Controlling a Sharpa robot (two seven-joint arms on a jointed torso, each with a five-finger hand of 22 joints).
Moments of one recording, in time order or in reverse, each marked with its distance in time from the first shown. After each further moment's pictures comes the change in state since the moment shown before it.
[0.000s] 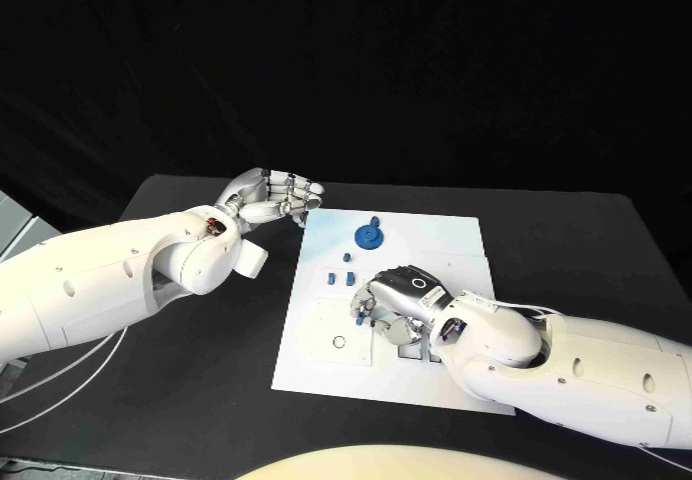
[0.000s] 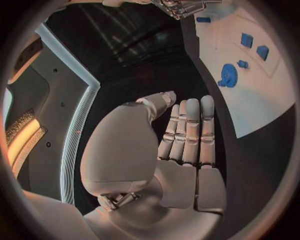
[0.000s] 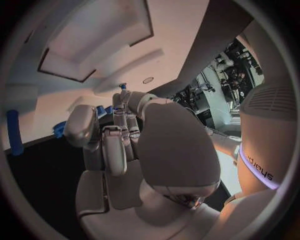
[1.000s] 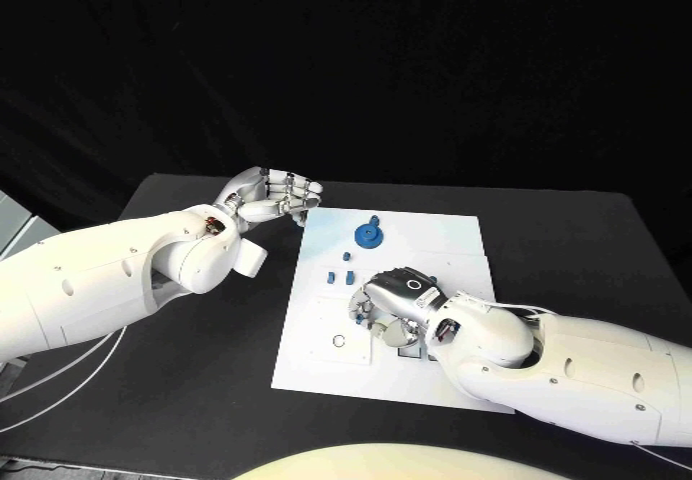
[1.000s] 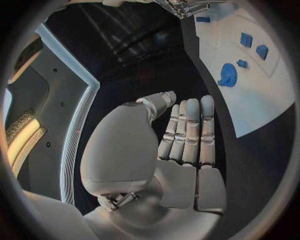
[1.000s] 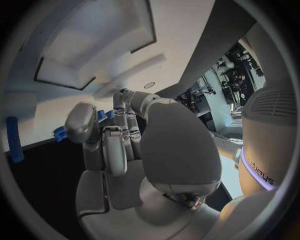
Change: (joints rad) left arm 0.000 -0.001 0.000 0.000 0.001 0.000 -0.001; left_hand 0.000 0.000 0.000 0.000 0.000 0.000 0.000 0.000 0.000 -0.007 0.000 0.003 0.000 -0.004 -0.004 0.000 0.000 0.000 0.000 0.000 0.000 -0.001; right arm -0.006 0.020 -0.004 -0.016 -0.017 0.021 -0.020; right_hand -0.052 -0.015 0.002 -0.002 0.012 -0.022 0.014 -0.008 0.004 -0.006 -0.010 -0.003 -0.012 0.003 0.004 0.000 0.000 0.000 -0.008 0.008 -0.036 -0.013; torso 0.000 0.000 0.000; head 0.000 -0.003
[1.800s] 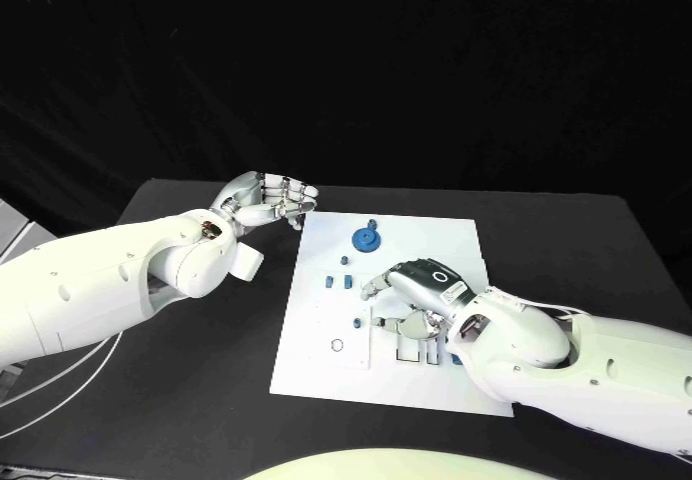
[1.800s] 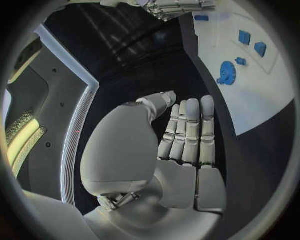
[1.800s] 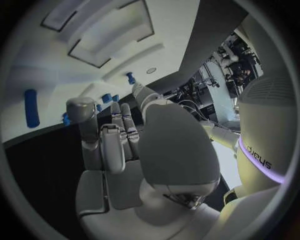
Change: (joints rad) left arm 0.000 0.001 0.000 -0.010 0.000 0.000 -0.001; left_hand 0.000 0.000 0.000 0.000 0.000 0.000 0.000 0.000 0.000 0.000 0.000 0.000 -0.001 0.000 0.000 0.000 0.000 0.000 0.000 0.000 0.000 -0.001; right arm 0.046 -0.128 0.004 0.097 0.054 -0.076 0.003; right_hand 0.037 0.006 -0.344 0.102 0.016 -0.086 0.000 -0.105 -0.061 -0.284 0.046 0.057 -0.037 -0.002 0.037 -0.025 -0.008 0.000 -0.026 0.037 -0.187 -0.097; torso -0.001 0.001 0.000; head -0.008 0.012
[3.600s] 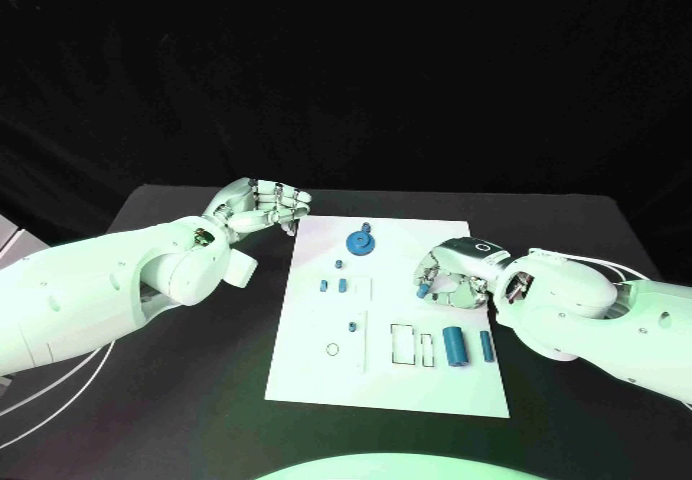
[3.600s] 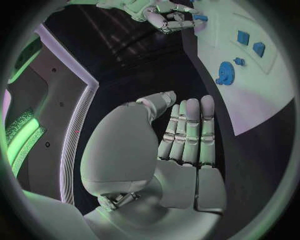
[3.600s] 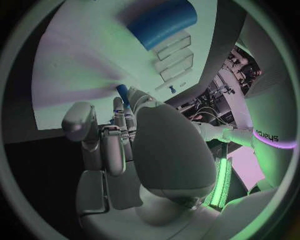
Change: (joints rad) left arm -0.003 0.001 0.000 -0.003 0.001 0.002 -0.002; left_hand 0.000 0.000 -0.003 -0.003 0.000 0.000 0.000 0.000 0.000 0.000 0.000 0.000 0.000 0.000 0.000 0.000 -0.001 0.000 0.000 0.000 -0.004 -0.001; right arm 0.098 -0.120 0.007 -0.071 0.110 0.236 0.016; right_hand 0.082 0.009 0.018 0.087 0.003 0.036 -0.007 -0.003 -0.013 0.113 -0.030 0.077 0.000 0.000 -0.011 0.040 0.008 0.000 0.048 -0.013 0.147 0.098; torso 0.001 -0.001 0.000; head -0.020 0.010
